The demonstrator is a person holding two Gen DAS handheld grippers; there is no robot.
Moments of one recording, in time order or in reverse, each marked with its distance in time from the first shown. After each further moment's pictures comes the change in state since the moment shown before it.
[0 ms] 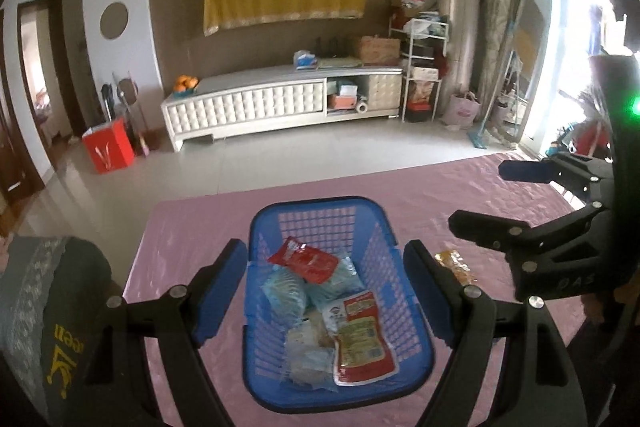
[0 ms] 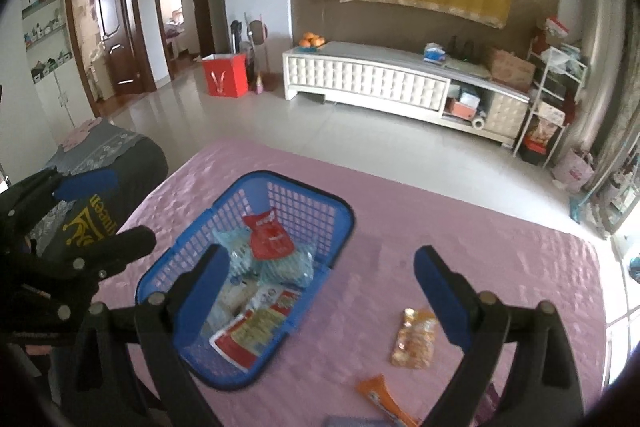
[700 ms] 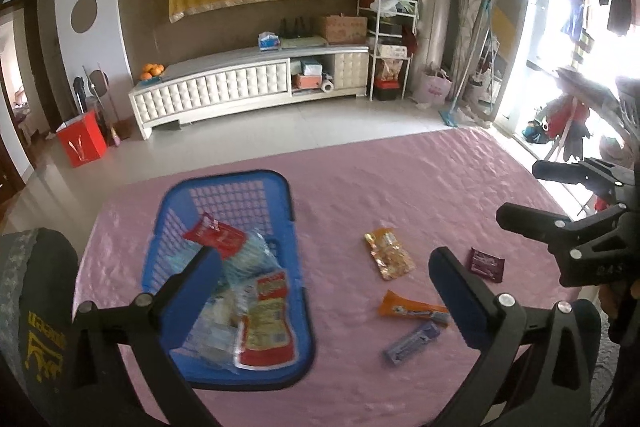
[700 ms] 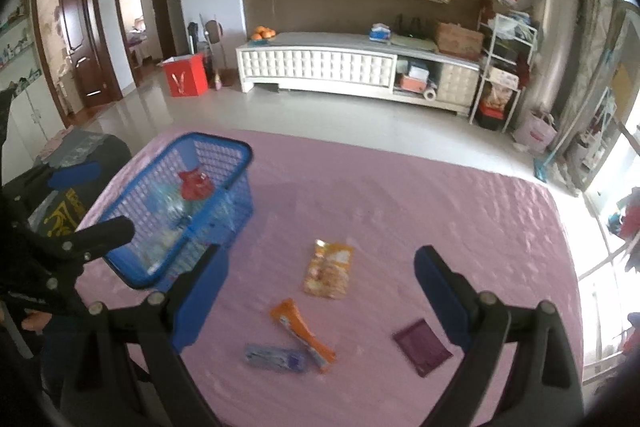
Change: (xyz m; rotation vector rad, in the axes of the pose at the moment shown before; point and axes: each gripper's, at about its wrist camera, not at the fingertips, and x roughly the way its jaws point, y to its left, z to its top) left arm 0.022 -0.110 -0.022 0.021 0.086 -0.080; right arm -0.046 -0.091 -0.076 0.101 0.036 -0.094
